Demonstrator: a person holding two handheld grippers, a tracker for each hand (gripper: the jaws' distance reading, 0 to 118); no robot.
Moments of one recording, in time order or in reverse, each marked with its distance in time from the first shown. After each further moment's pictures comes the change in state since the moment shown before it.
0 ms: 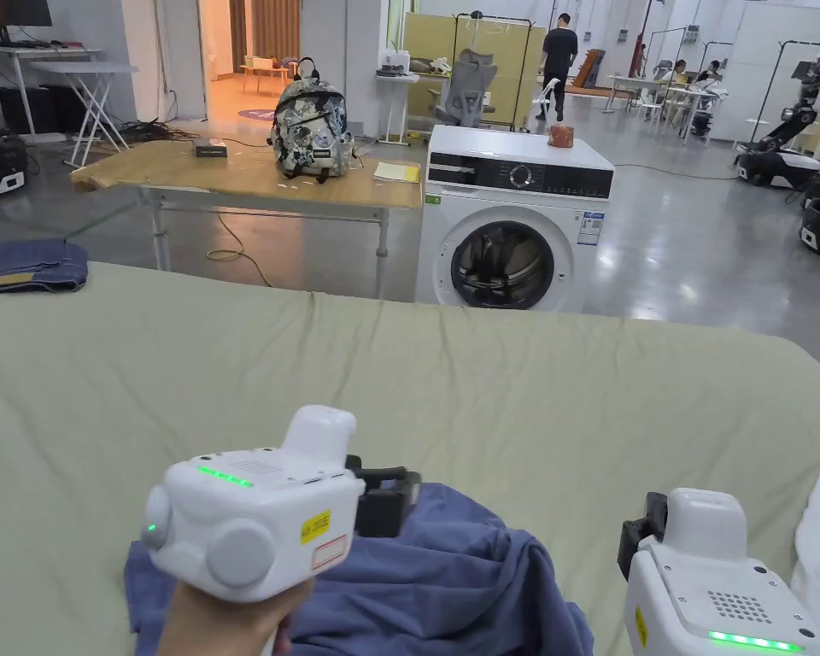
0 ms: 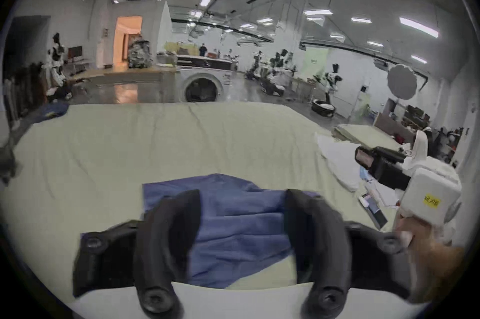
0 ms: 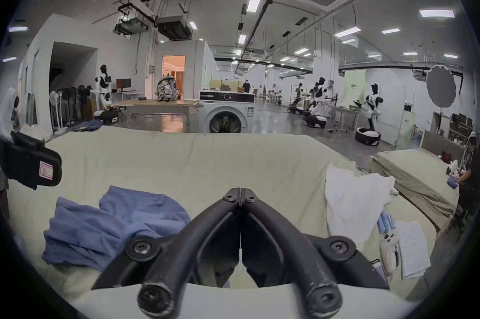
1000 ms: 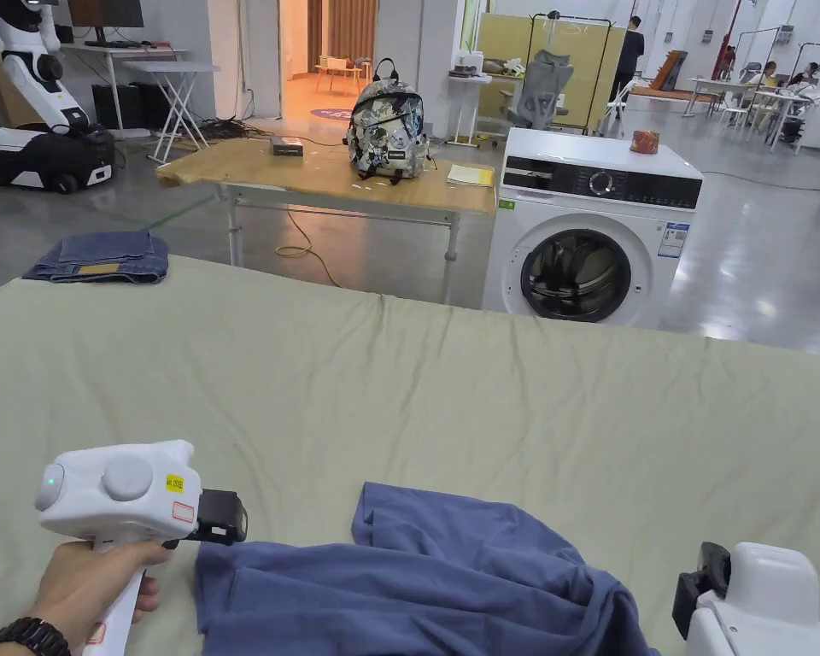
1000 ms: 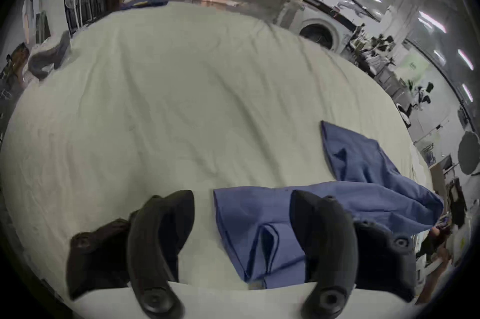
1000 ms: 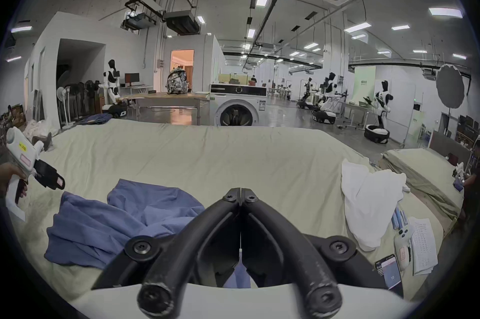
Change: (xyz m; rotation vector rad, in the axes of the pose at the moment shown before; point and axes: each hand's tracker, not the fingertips) left arm -0.255 -0.046 -0.052 -0.411 0.355 0.455; right arm -0.023 -0.012 -0.019 -0.045 0.046 0.015
